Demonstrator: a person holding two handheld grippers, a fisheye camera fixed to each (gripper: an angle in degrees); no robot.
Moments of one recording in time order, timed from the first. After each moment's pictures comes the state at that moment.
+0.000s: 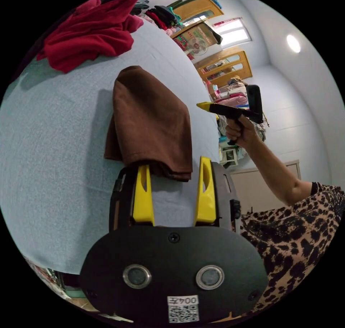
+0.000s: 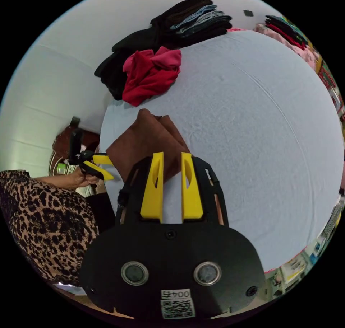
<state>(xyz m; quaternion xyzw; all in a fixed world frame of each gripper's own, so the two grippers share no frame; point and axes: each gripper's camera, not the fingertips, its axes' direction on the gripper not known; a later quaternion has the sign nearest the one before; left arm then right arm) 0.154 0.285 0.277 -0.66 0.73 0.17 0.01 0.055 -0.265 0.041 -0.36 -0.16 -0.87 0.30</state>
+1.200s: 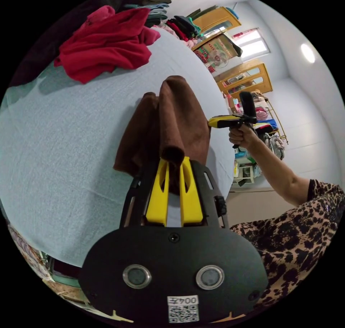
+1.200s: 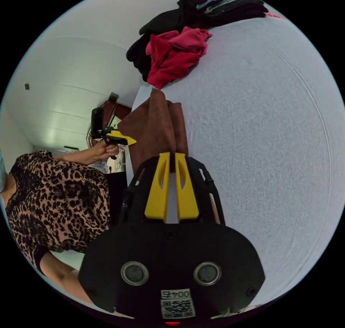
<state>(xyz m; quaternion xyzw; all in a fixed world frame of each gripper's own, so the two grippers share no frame) 0.145 0.211 0.248 -0.68 0.70 0.19 0.11 -0.023 -0.302 0.128 -0.51 -0.17 -0.83 0.13</state>
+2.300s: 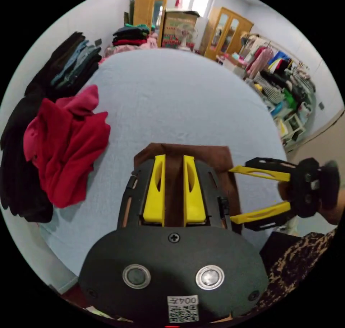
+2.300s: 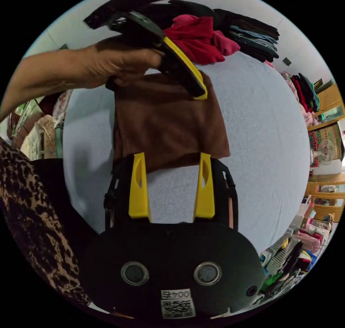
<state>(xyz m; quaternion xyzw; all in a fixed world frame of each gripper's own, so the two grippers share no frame) 0.192 0.156 0.067 -0.43 0.80 0.37 0.19 0.238 -0.251 0.097 -0.15 -0.10 -0.97 0.16</state>
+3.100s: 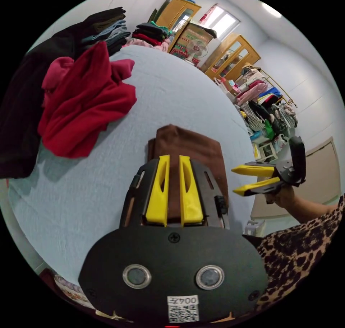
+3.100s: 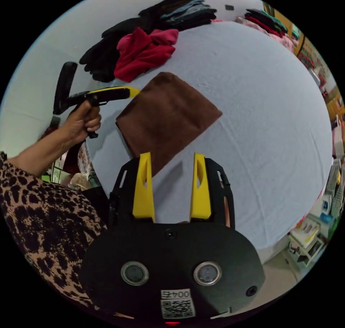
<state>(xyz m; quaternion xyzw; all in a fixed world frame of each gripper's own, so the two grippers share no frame) 0.157 0.249 0.152 -0.54 0.79 0.26 0.14 0.244 -0.273 0.123 -0.30 -0.10 -0.87 0.37</state>
